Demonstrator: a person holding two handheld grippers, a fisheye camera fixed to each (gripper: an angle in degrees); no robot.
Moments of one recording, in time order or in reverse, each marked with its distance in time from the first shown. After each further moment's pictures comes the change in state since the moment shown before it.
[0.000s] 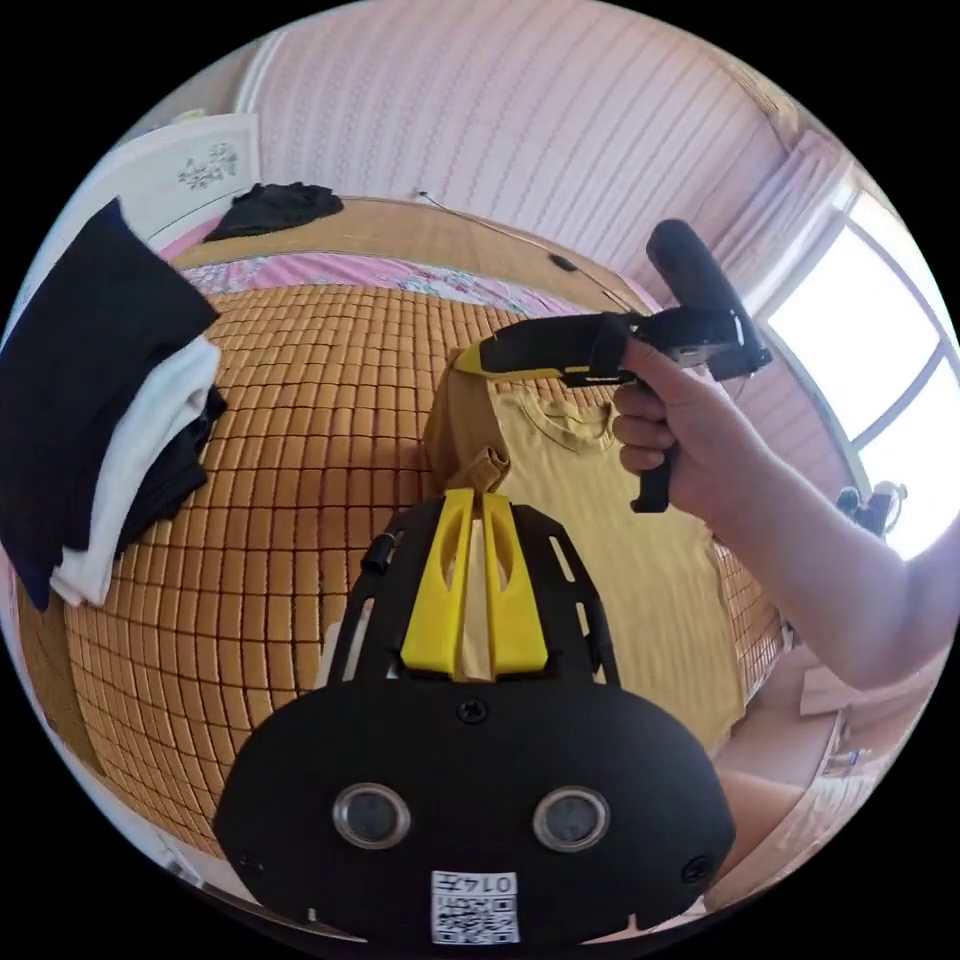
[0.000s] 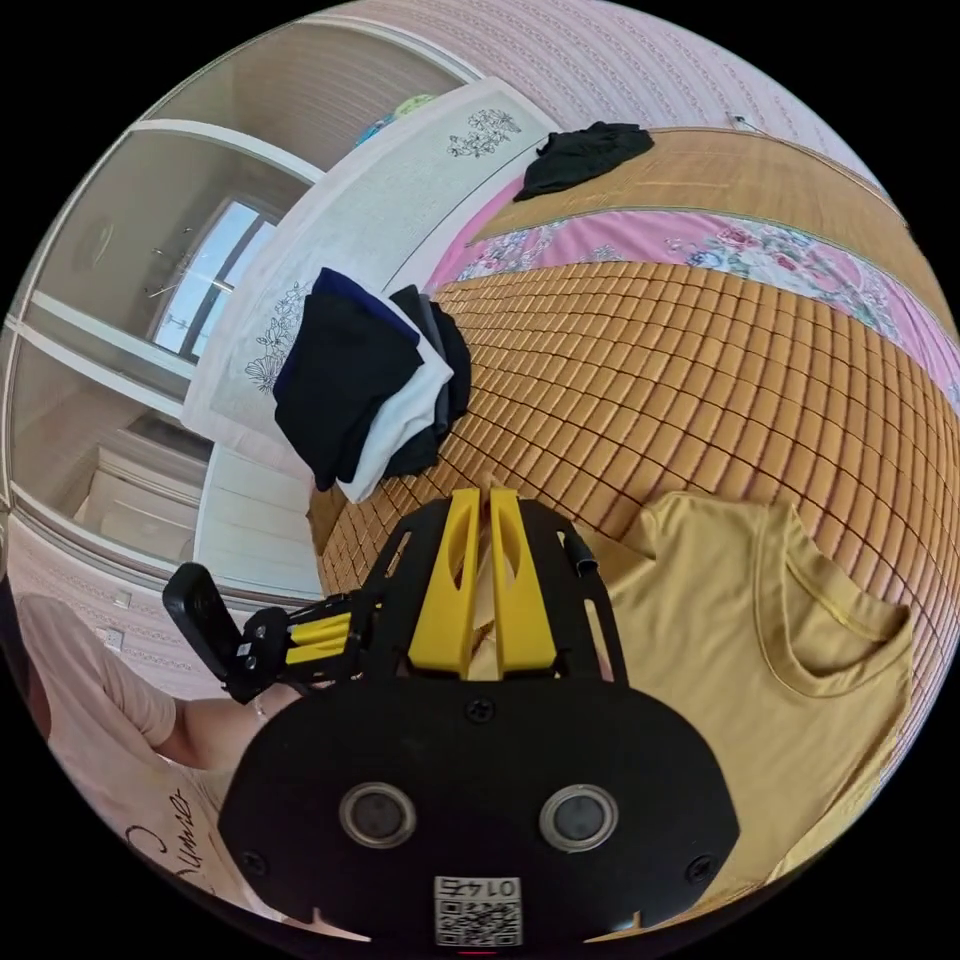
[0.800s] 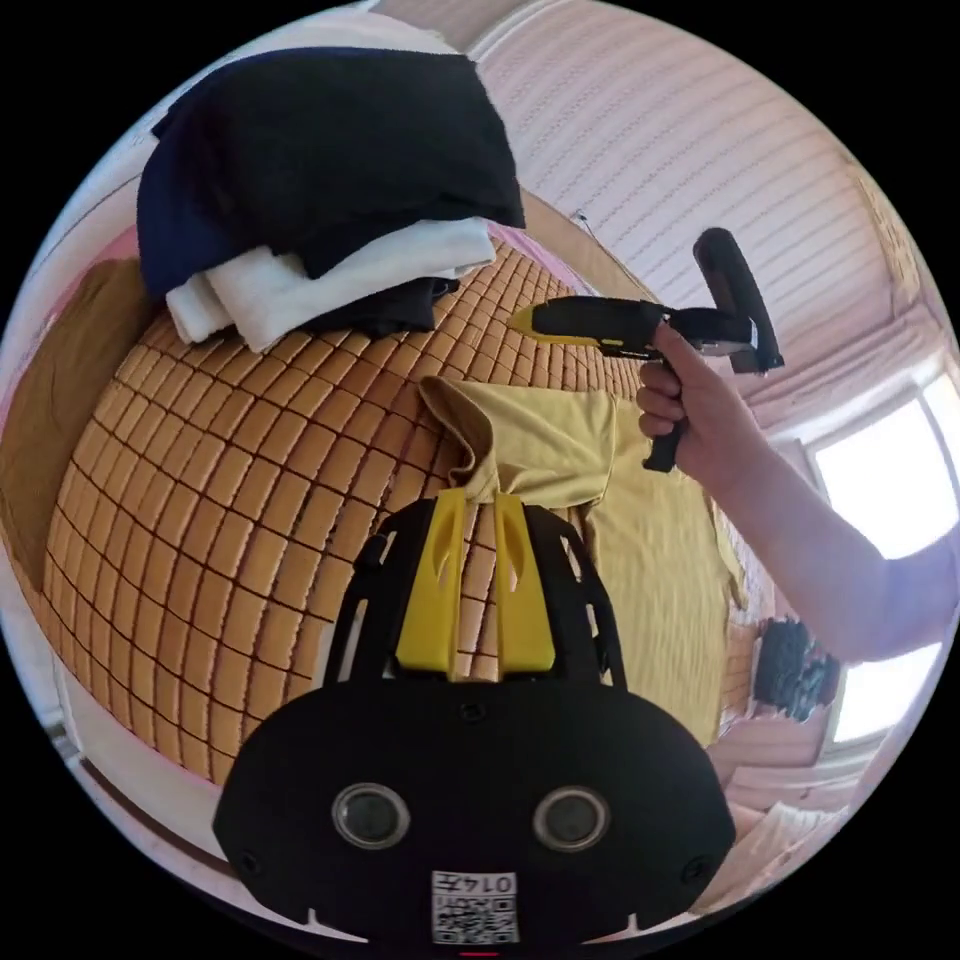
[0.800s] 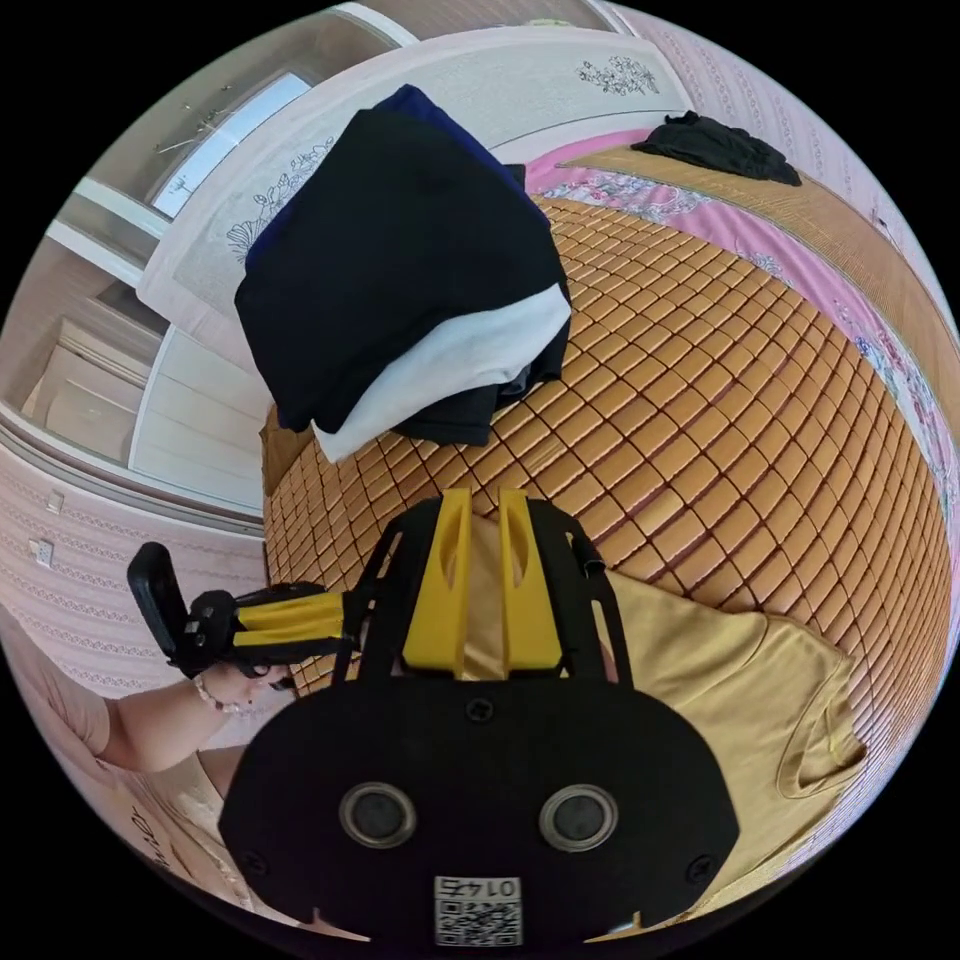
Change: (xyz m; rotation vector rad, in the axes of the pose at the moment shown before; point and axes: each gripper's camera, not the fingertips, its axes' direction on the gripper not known) left arm -0.169 0.058 -0.121 -0.010 -0.039 -0.301; right arm -0.032 -0.036 0.167 -0.230 0.185 -0.246
